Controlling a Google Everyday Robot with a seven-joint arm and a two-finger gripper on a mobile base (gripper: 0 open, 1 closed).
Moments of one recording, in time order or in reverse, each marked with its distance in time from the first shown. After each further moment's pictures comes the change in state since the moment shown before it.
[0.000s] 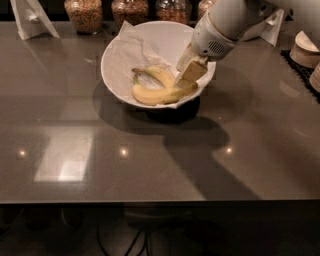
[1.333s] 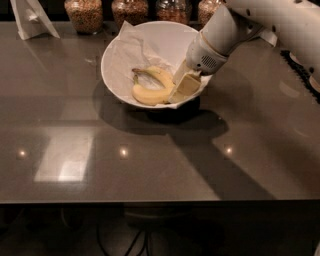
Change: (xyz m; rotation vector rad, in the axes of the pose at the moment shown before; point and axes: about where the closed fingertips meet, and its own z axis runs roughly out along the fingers) arm 0.012 0.012 0.042 -0.115 -0.013 0.066
